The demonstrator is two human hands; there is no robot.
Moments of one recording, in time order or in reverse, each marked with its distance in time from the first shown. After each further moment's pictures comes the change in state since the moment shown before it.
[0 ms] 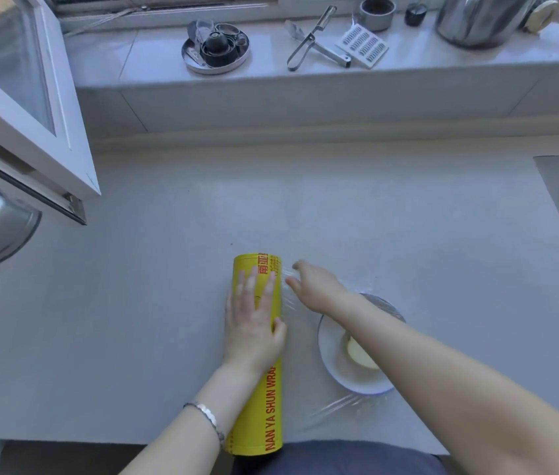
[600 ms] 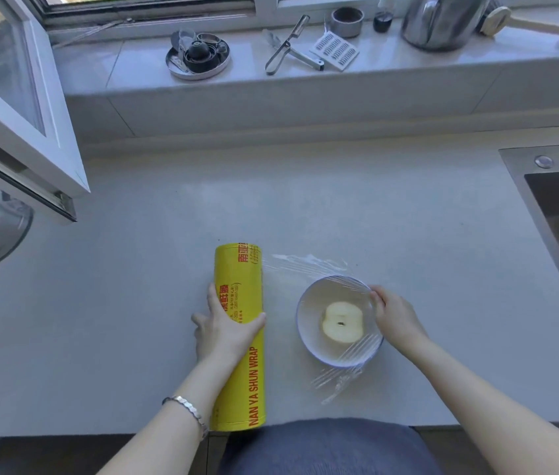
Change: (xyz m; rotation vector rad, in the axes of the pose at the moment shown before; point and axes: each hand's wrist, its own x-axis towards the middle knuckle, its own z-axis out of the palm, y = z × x) left_hand -0.017 0.000 -0.023 -0.316 -0.275 -0.678; right_hand -0.099 0.112 0.004 0.402 0.347 0.238
